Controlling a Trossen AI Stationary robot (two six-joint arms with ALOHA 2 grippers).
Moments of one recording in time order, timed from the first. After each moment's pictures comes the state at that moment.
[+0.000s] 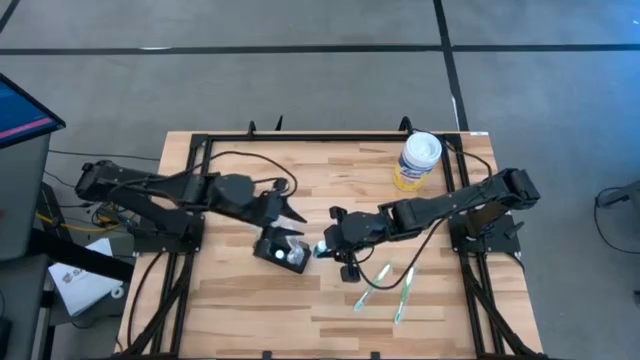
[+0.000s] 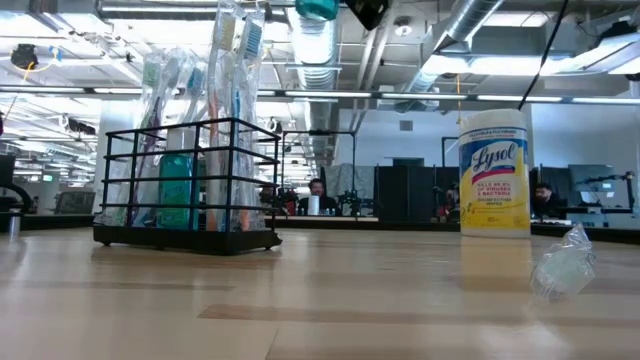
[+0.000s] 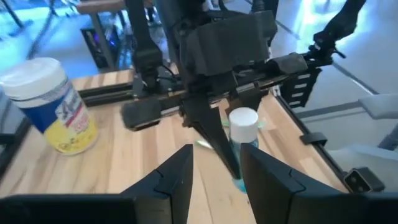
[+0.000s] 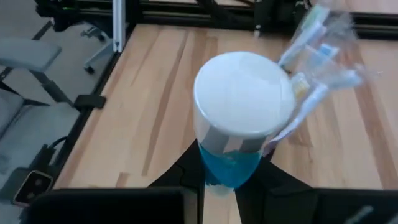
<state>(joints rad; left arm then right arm) -0.17 1.21 1.12 -0.28 -0.01 0.07 0.27 1.65 1.36 -0.35 0.05 0.09</state>
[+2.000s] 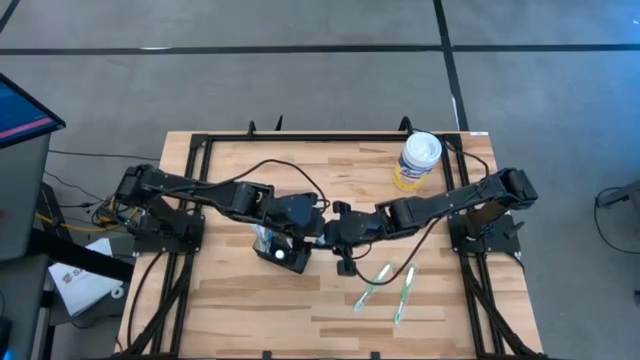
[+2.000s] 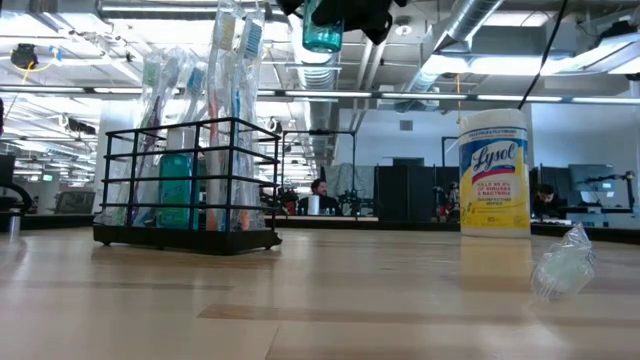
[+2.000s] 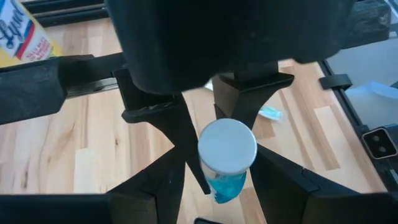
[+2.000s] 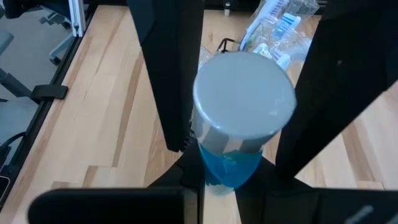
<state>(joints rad) -0.18 1.62 1.51 -0.66 -0.05 0.02 0.25 1.66 1.36 -0.40 0.14 0.11</state>
